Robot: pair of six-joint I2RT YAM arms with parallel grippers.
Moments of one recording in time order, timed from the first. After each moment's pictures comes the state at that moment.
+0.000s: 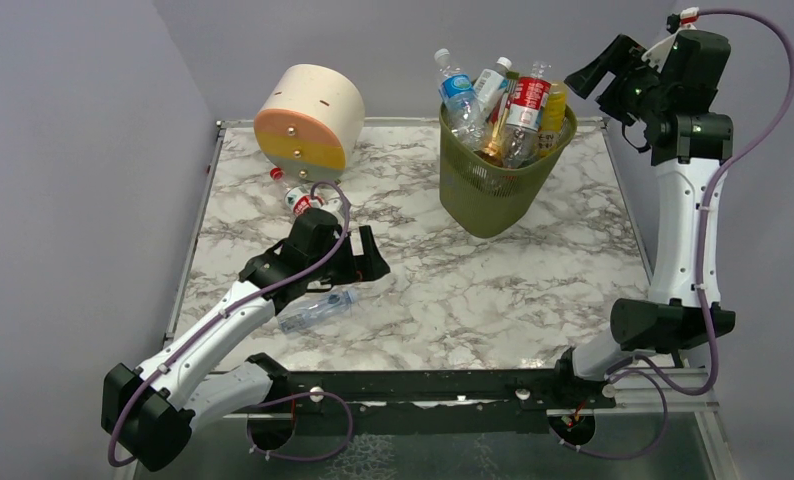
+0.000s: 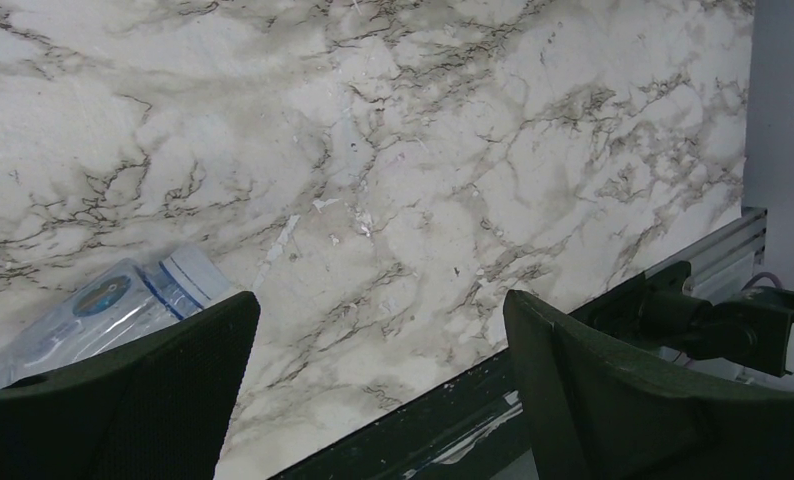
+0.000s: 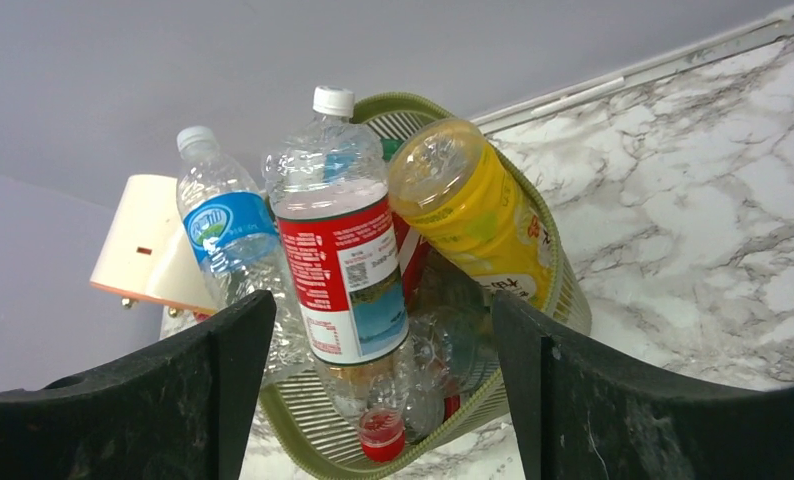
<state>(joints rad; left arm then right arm) -0.60 0.99 0.80 -0.53 0.16 -0.66 -0.11 1.56 2.06 -0.81 -0.25 0.47</state>
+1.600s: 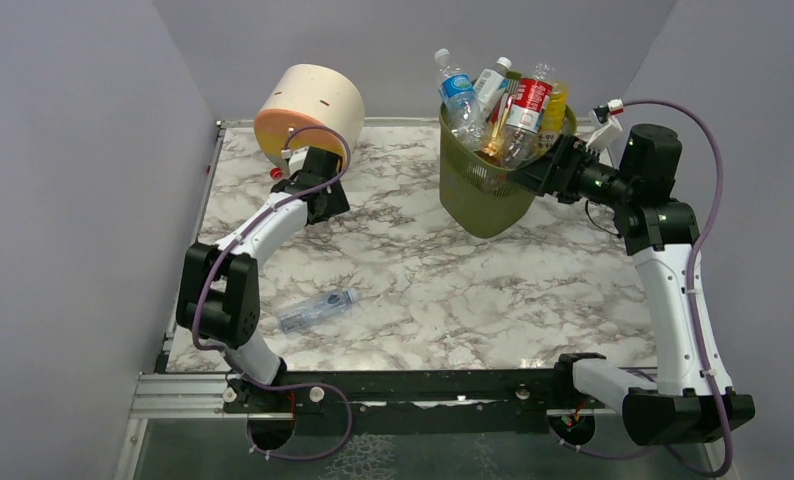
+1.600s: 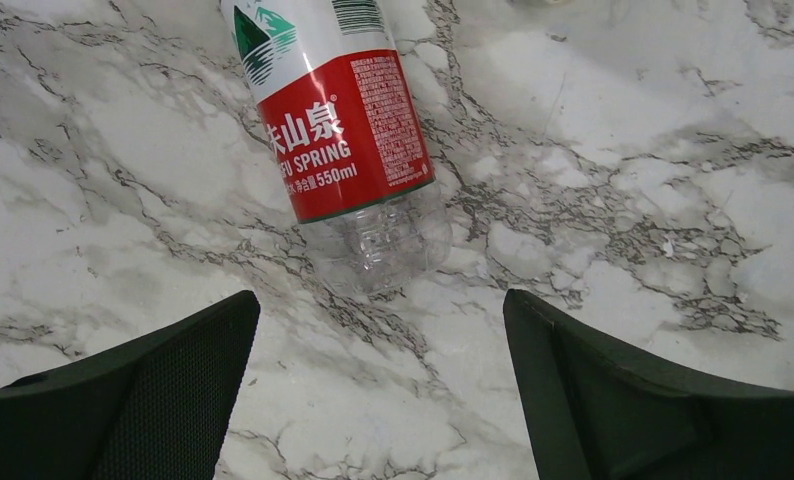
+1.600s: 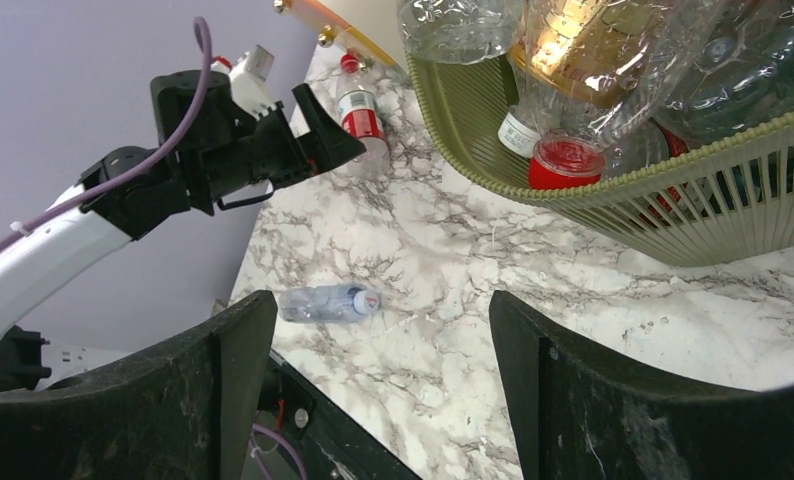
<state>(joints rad) -0.30 1.62 1.20 -0.56 -0.37 -0.60 0.02 1.10 1.34 -0.63 -0.68 0.48</state>
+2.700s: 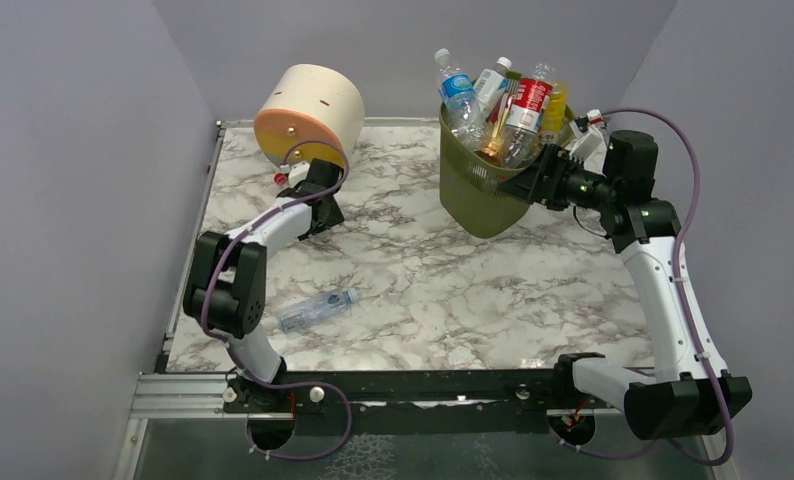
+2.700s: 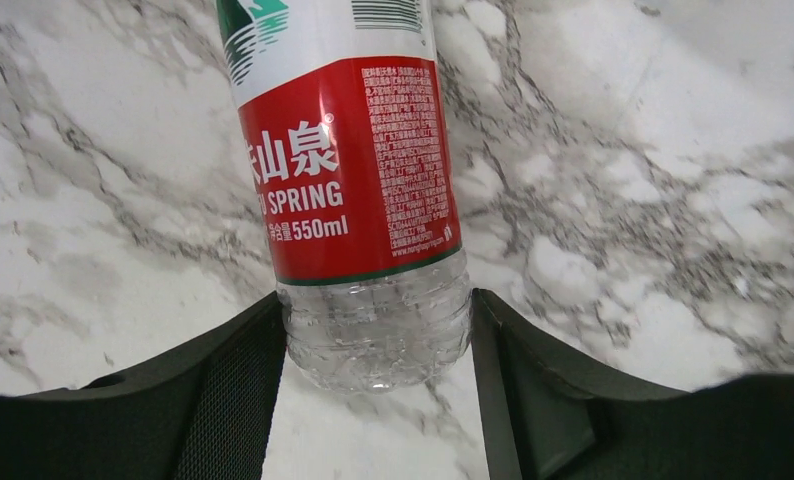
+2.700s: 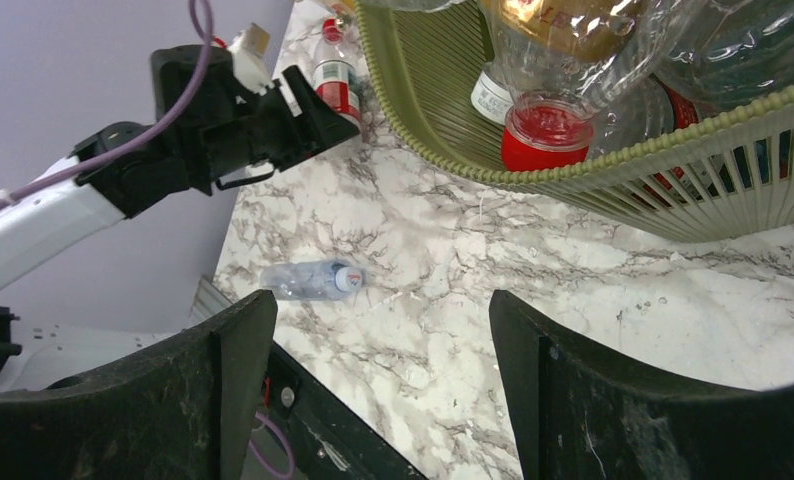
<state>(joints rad) -0.29 1.75 1.15 -0.48 -0.41 -0.68 0.05 1.14 1.26 -0.60 -0.68 0.45</state>
